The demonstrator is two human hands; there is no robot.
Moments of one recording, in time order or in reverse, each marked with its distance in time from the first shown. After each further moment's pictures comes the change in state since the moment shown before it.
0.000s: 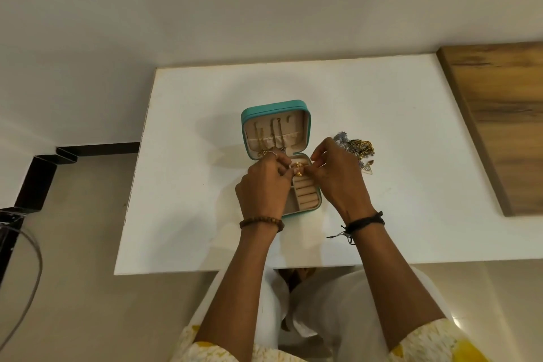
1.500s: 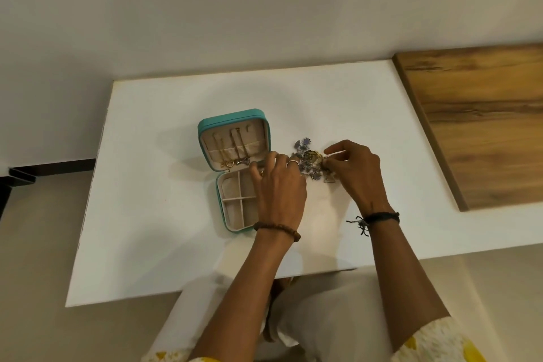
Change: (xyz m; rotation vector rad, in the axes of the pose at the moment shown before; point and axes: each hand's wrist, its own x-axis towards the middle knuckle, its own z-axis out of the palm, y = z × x) left_hand -0.003 0.040 0.063 0.463 0.266 0.414; right_hand 0.014 0.051 -0.057 0.148 0.141 0.216
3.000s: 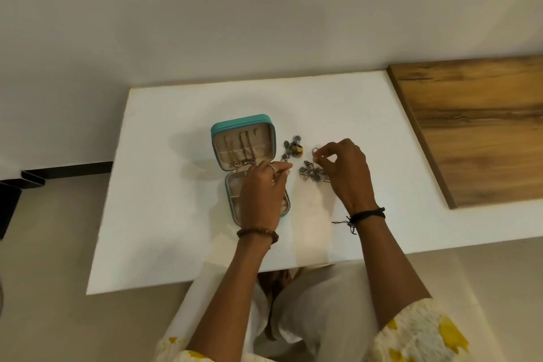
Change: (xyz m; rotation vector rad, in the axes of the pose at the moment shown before) left_hand -0.009 -0.026 -0.028 -0.794 -0.055 -0.226; right_hand -0.007 -0.005 0.008 -0.215 0.055 -0.209
